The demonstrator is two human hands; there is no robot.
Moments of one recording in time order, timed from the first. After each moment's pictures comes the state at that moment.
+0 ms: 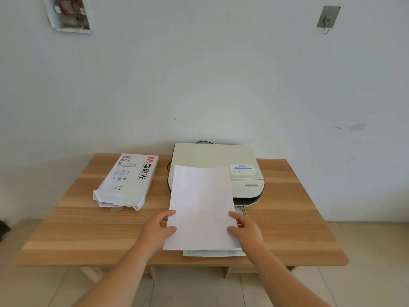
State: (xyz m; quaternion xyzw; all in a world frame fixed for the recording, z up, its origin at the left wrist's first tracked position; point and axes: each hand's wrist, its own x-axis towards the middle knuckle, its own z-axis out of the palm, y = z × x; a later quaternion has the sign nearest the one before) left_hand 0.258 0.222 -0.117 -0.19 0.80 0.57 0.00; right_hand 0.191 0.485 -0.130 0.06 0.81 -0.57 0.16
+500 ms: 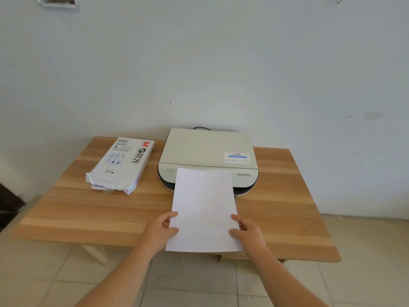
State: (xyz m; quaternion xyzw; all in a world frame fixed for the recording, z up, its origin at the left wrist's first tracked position) left_hand 0.260 0.299 -0.144 -0.24 0.80 0.55 0.04; right_hand 0.177 0.563 -0.164 0.06 0.79 -0.57 0.22
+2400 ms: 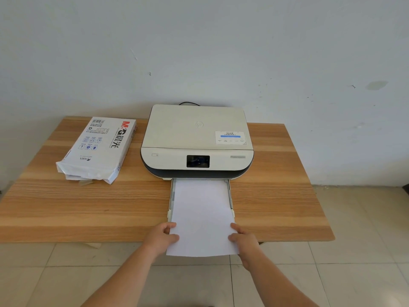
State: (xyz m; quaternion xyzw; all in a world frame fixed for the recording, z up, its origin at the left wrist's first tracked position) left_hand 0.237 0.311 -0.224 -0.32 0.74 0.56 0.20; right_hand 0.180 0.570 -0.238 0.29 0.66 -0.62 0.31
